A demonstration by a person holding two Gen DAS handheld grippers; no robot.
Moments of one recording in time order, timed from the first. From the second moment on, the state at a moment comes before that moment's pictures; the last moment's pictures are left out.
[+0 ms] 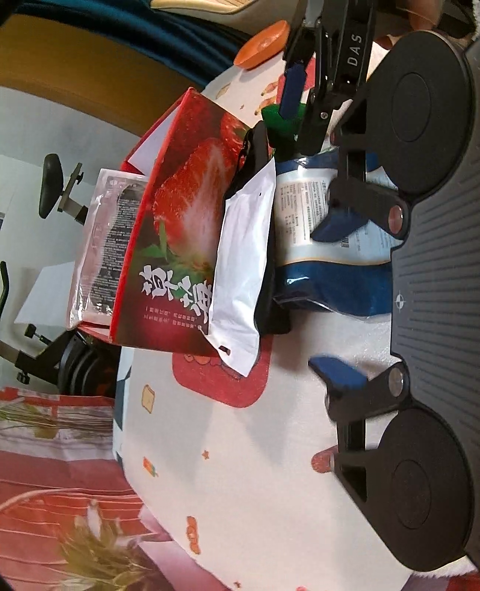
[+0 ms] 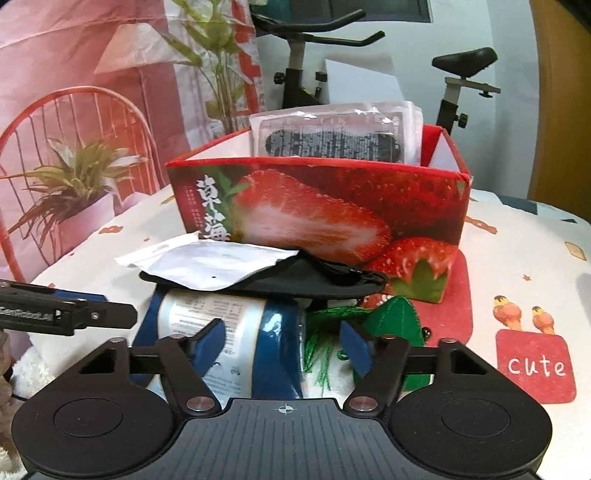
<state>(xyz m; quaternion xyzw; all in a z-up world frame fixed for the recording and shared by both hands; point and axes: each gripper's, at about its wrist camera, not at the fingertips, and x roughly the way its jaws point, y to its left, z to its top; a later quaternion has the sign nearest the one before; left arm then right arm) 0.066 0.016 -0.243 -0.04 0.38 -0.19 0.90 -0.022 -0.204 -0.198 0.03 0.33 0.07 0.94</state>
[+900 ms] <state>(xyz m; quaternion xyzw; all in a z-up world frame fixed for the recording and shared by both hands) 0.104 0.012 -0.252 -0.07 0.43 -0.24 0.87 0.000 -0.201 -0.221 0.04 0.38 0.11 0.92</state>
